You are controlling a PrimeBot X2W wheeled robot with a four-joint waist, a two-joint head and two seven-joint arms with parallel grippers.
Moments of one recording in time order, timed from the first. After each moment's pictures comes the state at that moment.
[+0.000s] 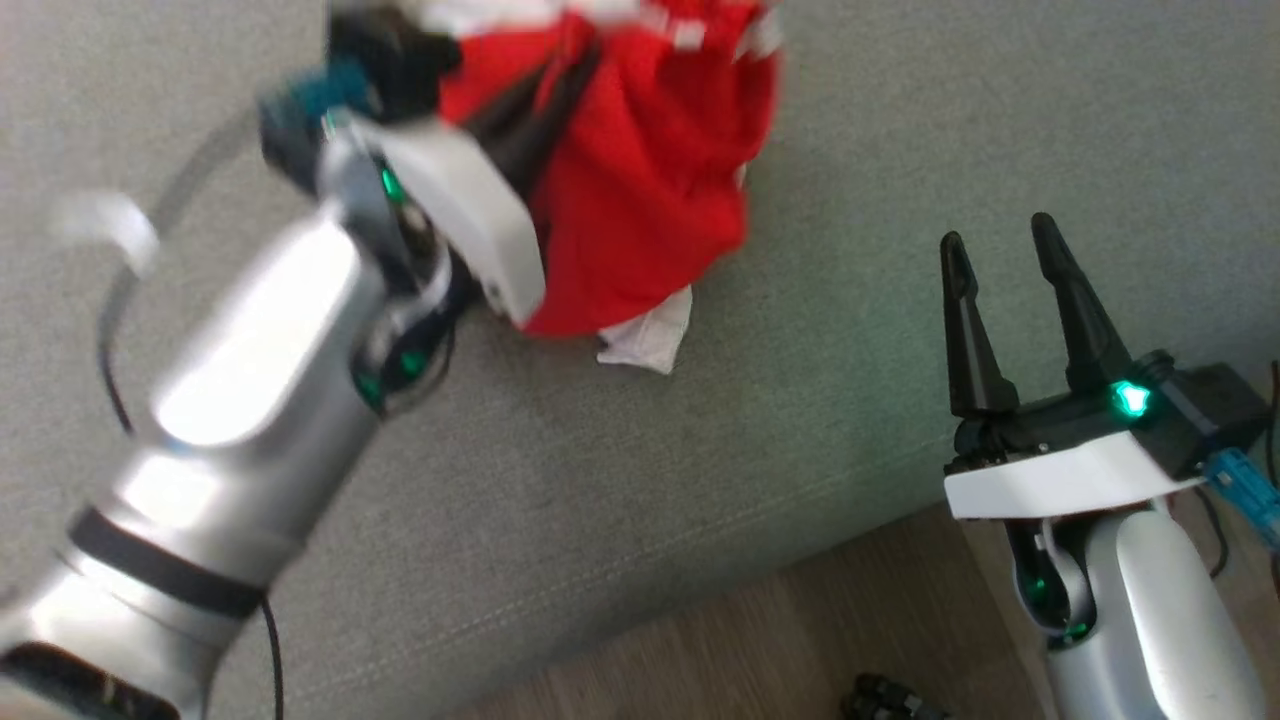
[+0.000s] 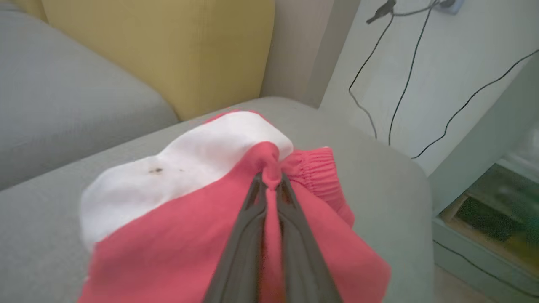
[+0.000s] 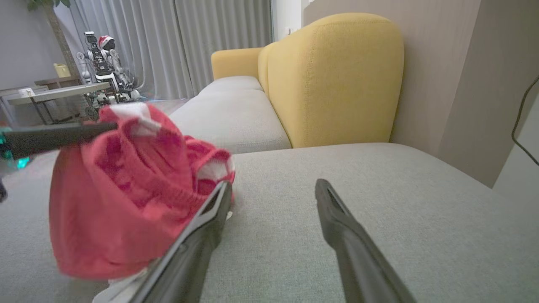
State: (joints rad) left arm -0.89 0.30 -0.76 0.30 -0.73 -0.04 0.07; right arm -0.19 -0.05 0.08 0.01 0.21 0.13 -0.26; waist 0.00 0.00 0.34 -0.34
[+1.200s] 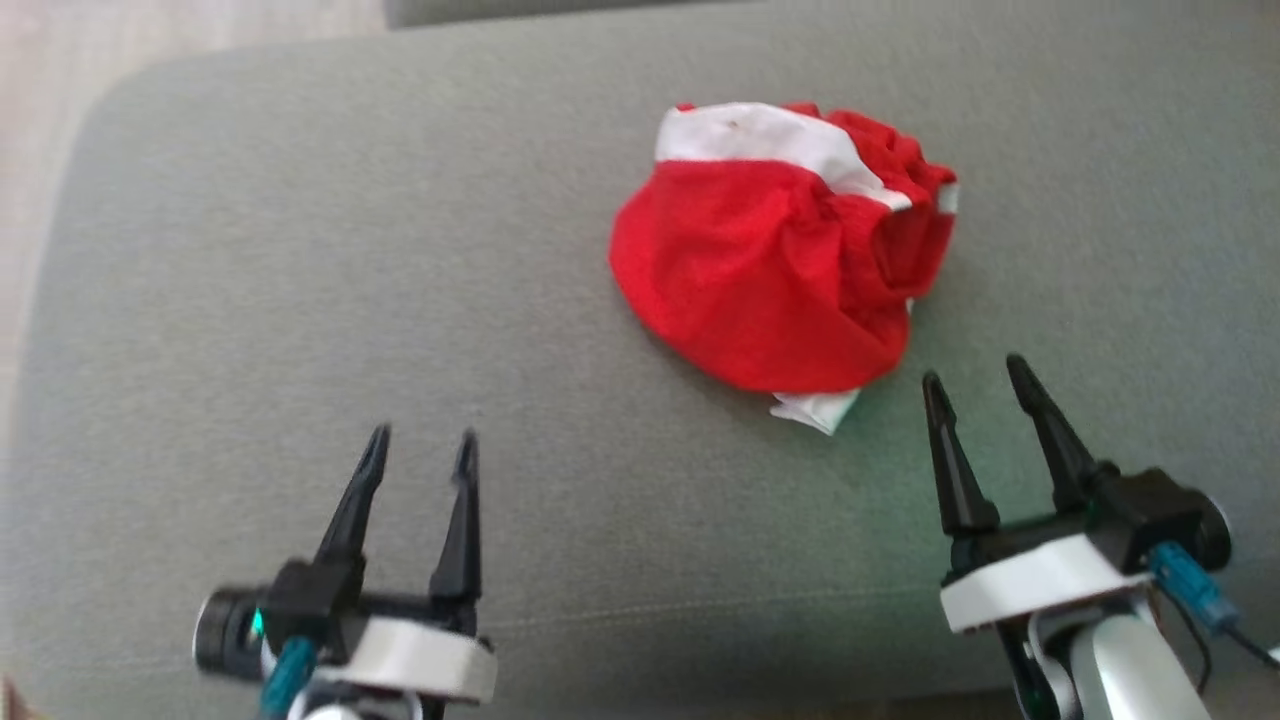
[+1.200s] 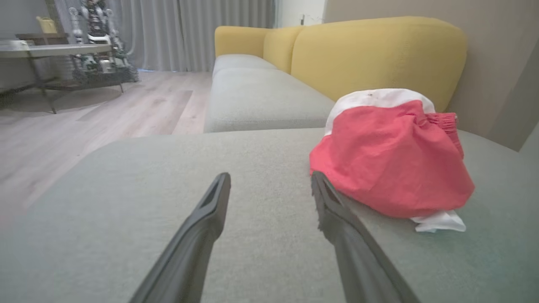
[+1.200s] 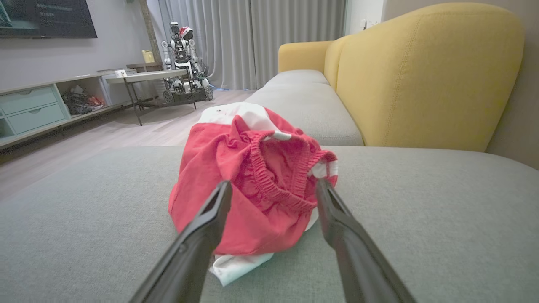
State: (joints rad) left arm 0.07 0.12 -0.34 -0.04 -0.16 0.18 -0.26; right arm -0.04 -0.05 0.06 0.08 0.10 0.13 -0.26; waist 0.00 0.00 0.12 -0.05
